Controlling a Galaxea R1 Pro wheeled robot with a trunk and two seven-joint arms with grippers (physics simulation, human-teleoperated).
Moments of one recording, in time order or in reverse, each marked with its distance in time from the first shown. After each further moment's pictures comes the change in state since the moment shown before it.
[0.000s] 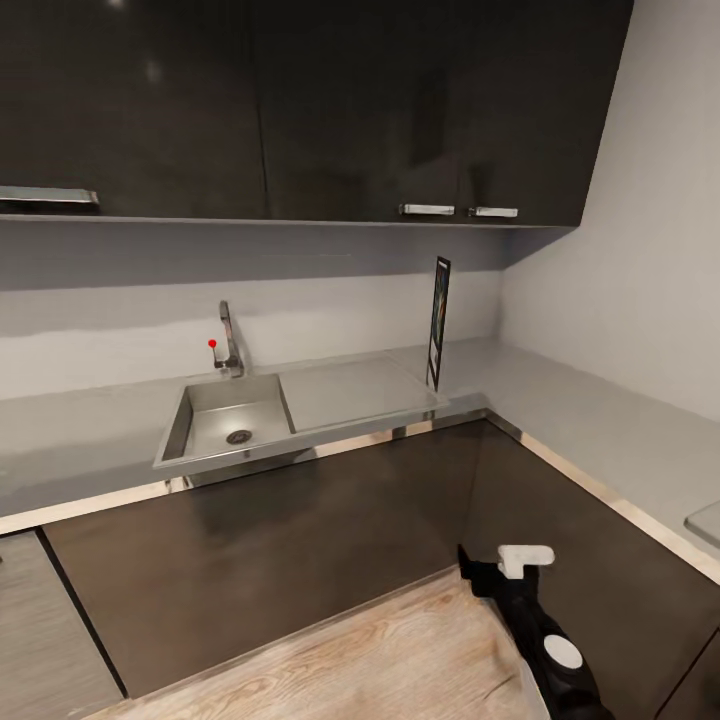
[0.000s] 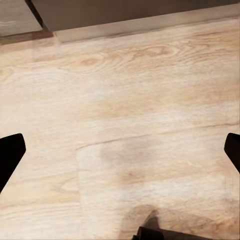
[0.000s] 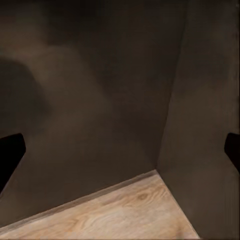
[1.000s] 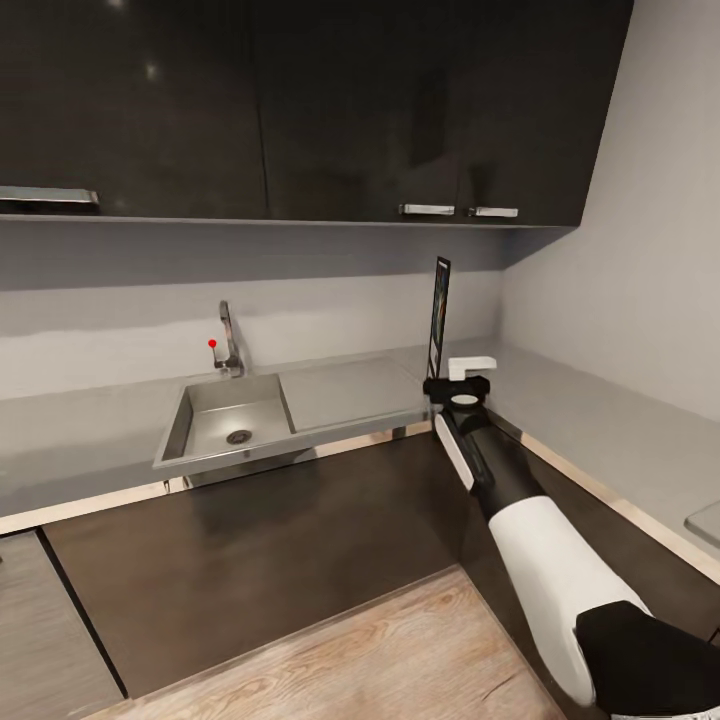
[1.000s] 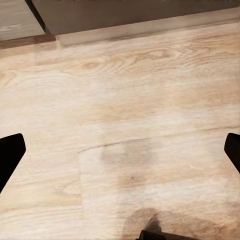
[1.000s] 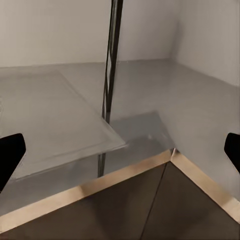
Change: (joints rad) left arm 0.000 0.004 0.002 0.002 -0.001 -0.014 -0.001; right arm -0.866 0.092 0.176 0.466 -0.019 0.275 -0.370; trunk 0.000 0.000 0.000
